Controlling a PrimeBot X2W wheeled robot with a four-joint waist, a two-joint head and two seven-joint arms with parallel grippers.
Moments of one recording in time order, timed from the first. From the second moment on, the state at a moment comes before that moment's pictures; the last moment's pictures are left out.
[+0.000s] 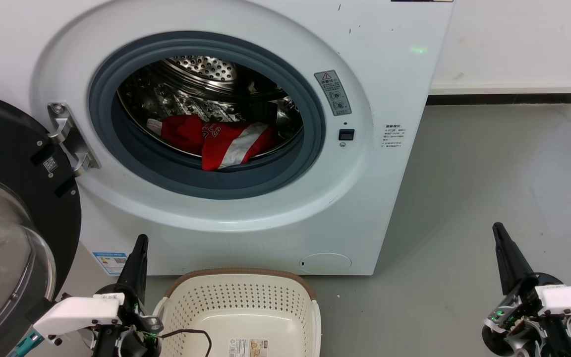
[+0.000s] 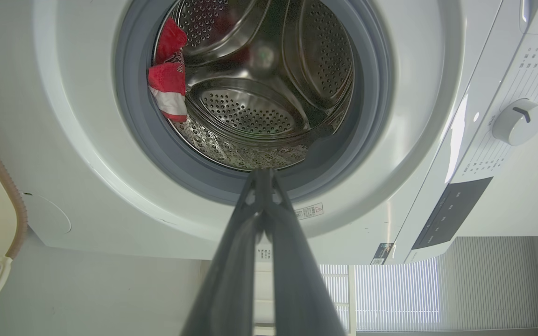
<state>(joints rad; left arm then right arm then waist) -0.11 0.05 0.11 0.25 -1.61 -0.13 0.11 -0.10 -0.05 -0.11 0.25 1.62 0.13 0.11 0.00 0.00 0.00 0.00</state>
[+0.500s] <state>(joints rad) -0.11 0.05 0.11 0.25 -1.61 -0.13 0.11 -0.10 -0.05 -0.11 0.25 1.62 0.13 0.11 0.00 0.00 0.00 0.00</state>
